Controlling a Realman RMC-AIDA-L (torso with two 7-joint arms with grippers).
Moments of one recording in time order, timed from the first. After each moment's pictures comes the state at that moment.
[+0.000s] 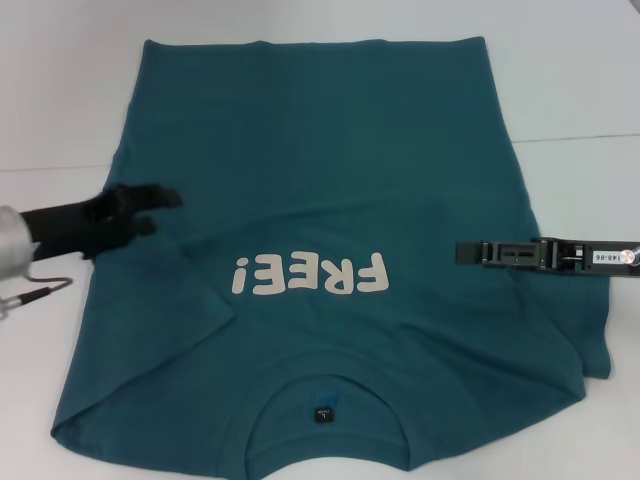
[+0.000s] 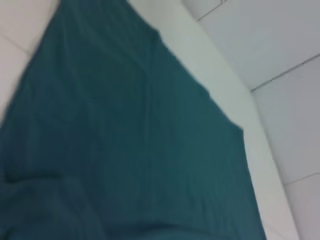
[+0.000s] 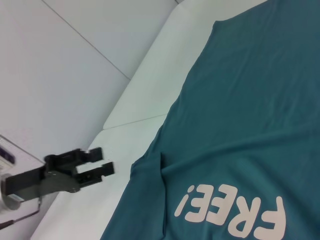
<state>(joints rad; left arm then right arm) -0.72 -2.08 0.46 0.63 2.23 1.15 -2.46 0.57 2.00 -0.60 -0.68 -2.09 -1.49 2.10</state>
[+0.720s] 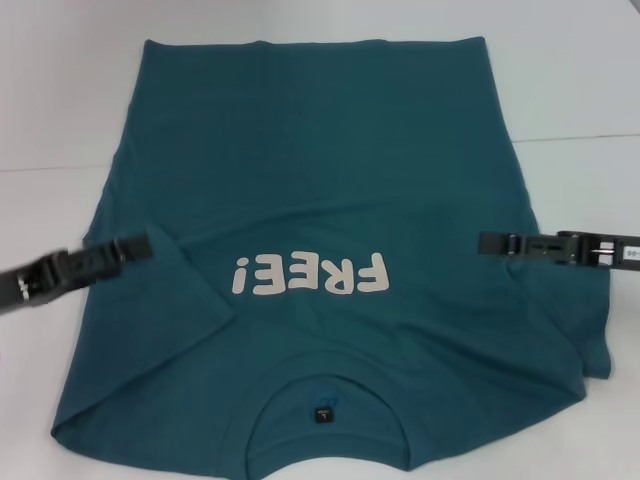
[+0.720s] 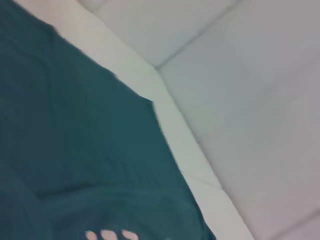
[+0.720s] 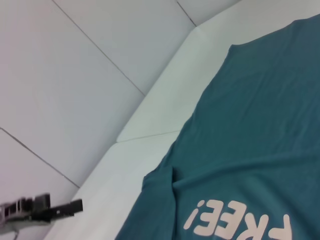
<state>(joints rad) -0.51 -2.08 0.41 0.79 2.09 1.58 -2.13 0.54 1.98 -0.55 -0.69 -2.05 -1.56 2.01</state>
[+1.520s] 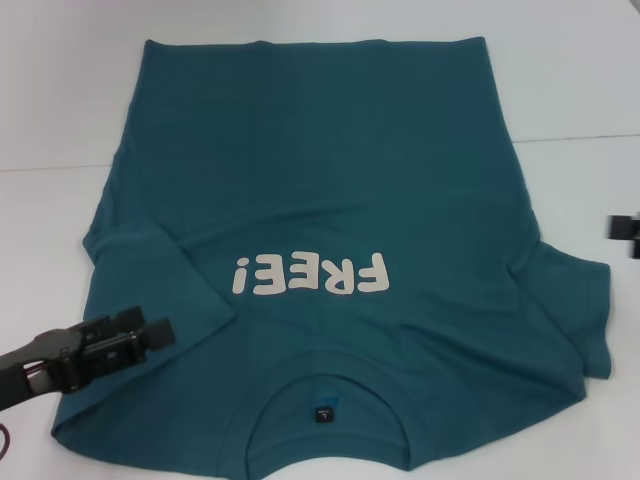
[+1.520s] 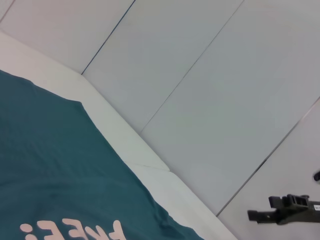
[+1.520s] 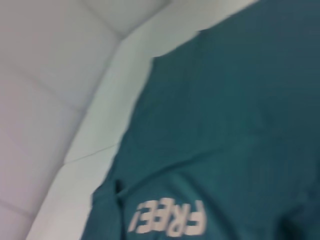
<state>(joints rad) -0.38 -2.14 0.39 0.76 2.03 1.76 -1.73 0.45 1.85 -0.49 -0.80 -2.11 -1.65 2.30</state>
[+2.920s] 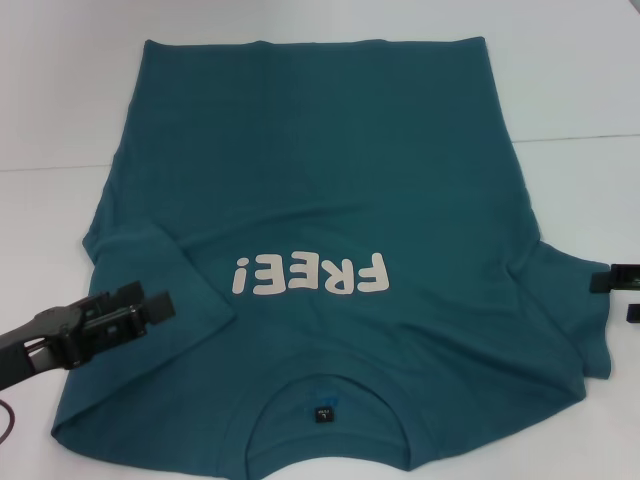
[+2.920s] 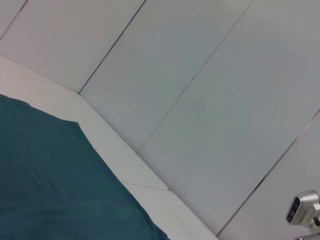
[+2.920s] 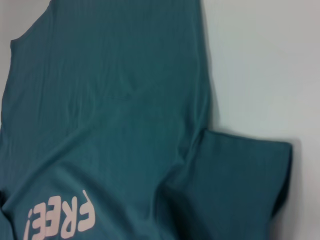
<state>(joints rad) -0.40 -2.15 0.39 0.76 1.98 1.75 -1.73 0.53 1.86 -0.47 -0.63 -2.40 -1.40 2.48</state>
